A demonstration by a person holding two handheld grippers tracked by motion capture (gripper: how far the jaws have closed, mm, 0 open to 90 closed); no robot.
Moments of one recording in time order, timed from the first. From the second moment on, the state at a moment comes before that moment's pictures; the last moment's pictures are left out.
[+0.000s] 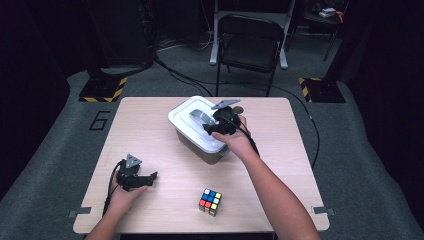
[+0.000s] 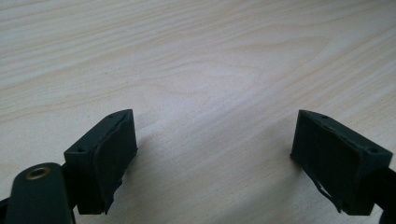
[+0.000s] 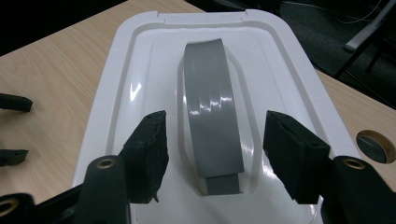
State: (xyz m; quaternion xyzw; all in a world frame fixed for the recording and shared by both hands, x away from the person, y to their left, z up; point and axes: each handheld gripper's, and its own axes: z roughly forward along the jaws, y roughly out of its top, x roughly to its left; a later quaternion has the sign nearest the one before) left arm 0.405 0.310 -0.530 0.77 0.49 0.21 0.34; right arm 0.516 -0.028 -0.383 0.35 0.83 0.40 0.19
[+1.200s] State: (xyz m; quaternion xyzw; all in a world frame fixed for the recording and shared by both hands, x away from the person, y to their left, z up) left arm 0.405 0.309 -0.530 0.77 0.49 0.21 0.35; right arm 0.518 -0.028 -0.391 0.31 0.86 0.37 0.17
